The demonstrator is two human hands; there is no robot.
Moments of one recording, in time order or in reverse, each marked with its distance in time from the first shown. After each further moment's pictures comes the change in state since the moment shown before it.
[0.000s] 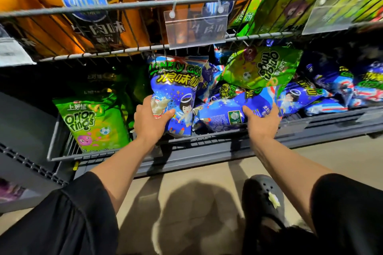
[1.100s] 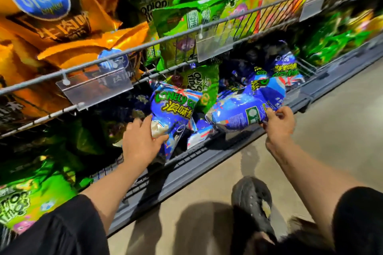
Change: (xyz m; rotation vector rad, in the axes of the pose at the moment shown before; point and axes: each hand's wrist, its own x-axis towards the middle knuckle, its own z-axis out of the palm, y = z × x) left_hand -0.010 0.110 0.071 0.608 -0.136 0.552; right_hand 0.089 0.030 -0.146 0.506 0.315 0.007
